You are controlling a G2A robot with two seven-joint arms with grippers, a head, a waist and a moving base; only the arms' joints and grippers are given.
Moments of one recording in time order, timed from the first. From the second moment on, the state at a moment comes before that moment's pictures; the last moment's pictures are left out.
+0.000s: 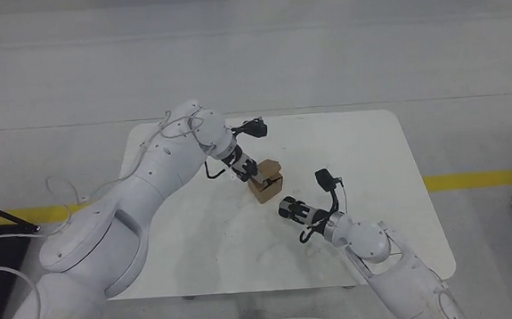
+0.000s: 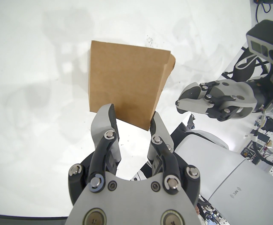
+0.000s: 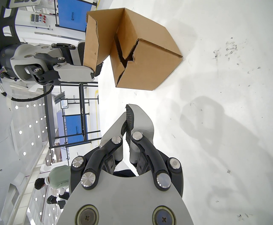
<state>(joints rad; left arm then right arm) 0.44 -1.52 -0.43 -0.64 0.17 -0.38 -1.28 -1.73 -1.16 1.25 -1.77 -0.15 0.12 0.49</state>
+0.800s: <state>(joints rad) 0.74 -1.32 -0.68 -1.18 0.43 -0.22 -1.04 -1.71 -1.16 1.22 -1.77 -0.17 0.14 0.48</state>
